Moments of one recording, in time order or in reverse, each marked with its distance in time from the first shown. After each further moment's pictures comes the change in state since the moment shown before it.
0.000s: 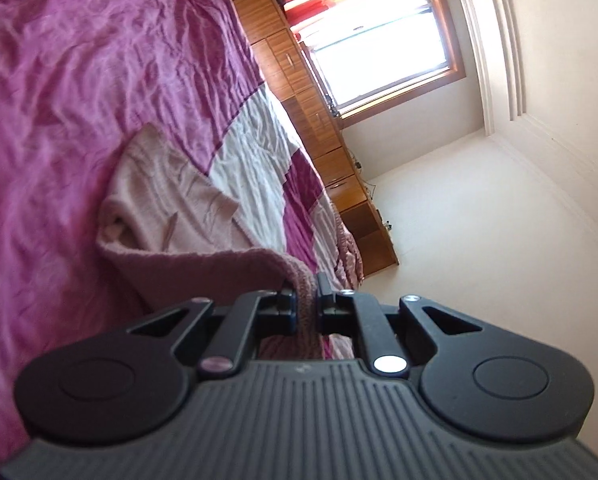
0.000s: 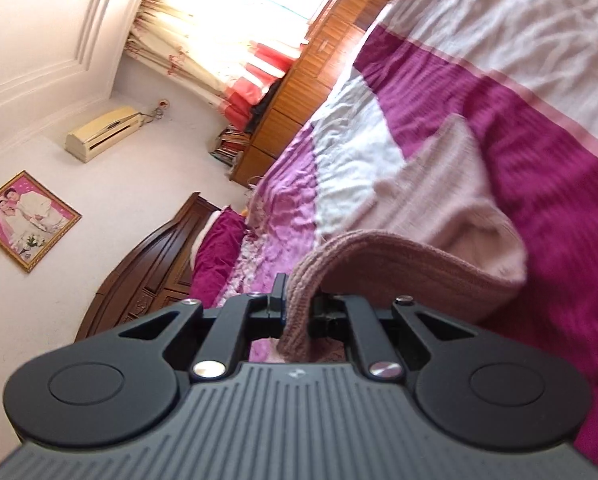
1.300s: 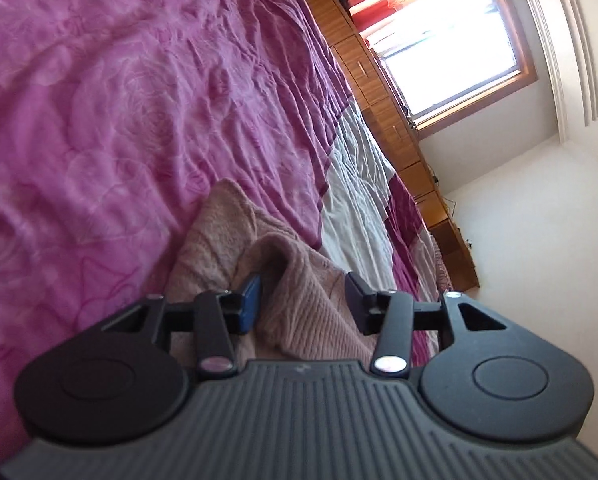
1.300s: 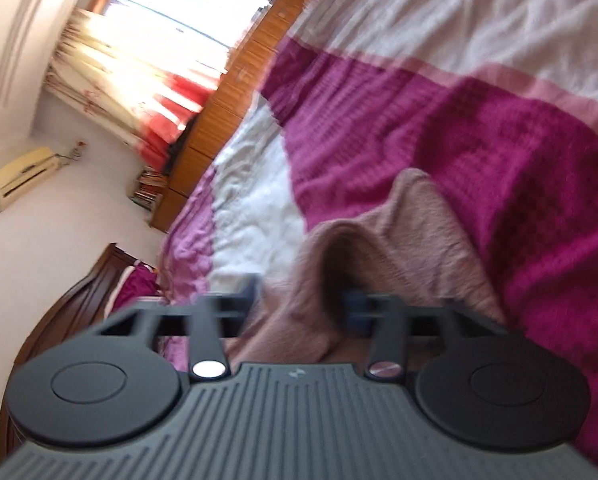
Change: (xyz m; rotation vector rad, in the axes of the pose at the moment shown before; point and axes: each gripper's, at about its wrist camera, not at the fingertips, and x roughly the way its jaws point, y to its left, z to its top) left arm 0.150 0.112 0.079 0.026 -0.028 0.238; right arm 0.200 -0.110 0.087 0.058 -0.122 -0.224
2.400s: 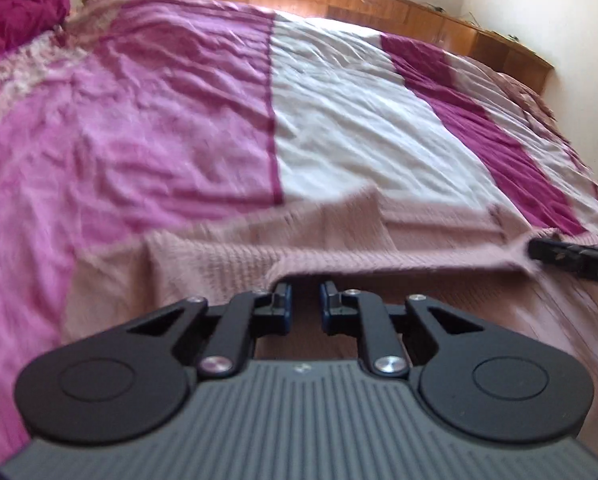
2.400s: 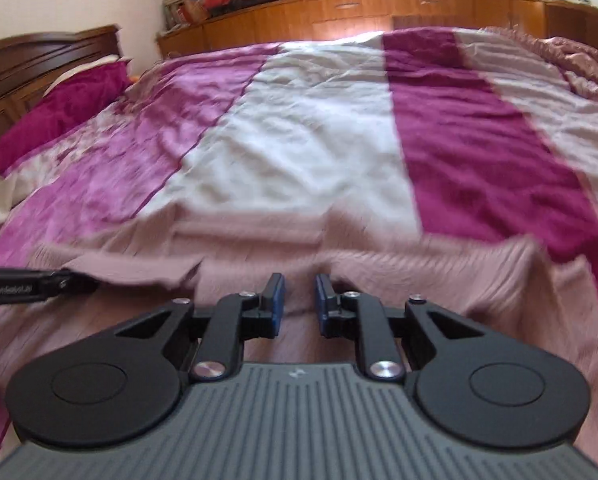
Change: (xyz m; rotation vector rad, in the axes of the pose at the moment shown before) left arm 0.113 -0.115 -0.044 0.753 0.149 0.341; right arm 0.089 0.122 -0.069 -0.786 0.175 -0.240
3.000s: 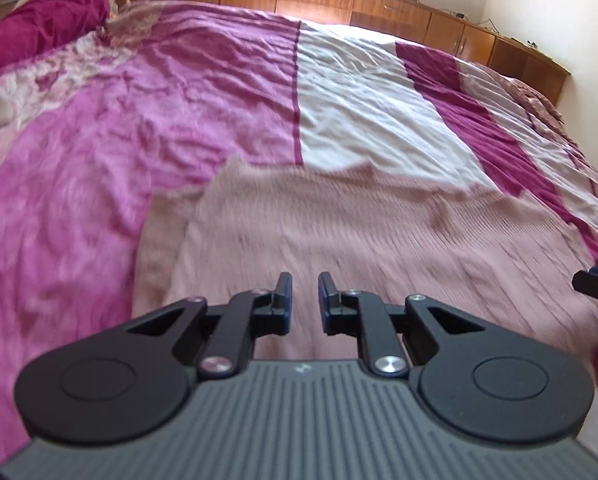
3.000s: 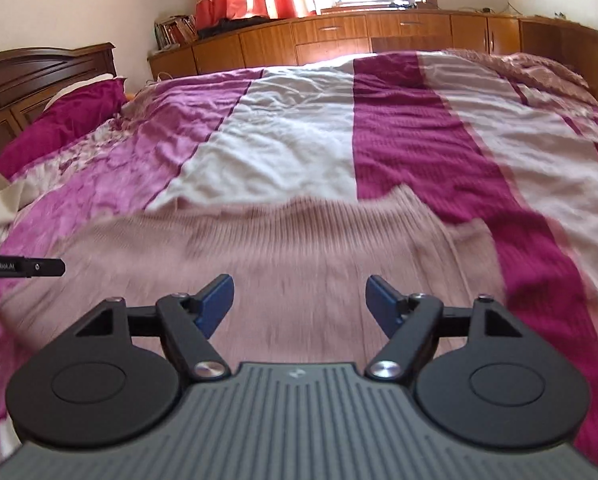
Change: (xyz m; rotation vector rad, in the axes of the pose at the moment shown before) left arm -0.097 -0.014 -0.050 -0.036 0.023 0.054; right arm -0.109 -0.018 -0.054 0.003 -0.045 -0.028
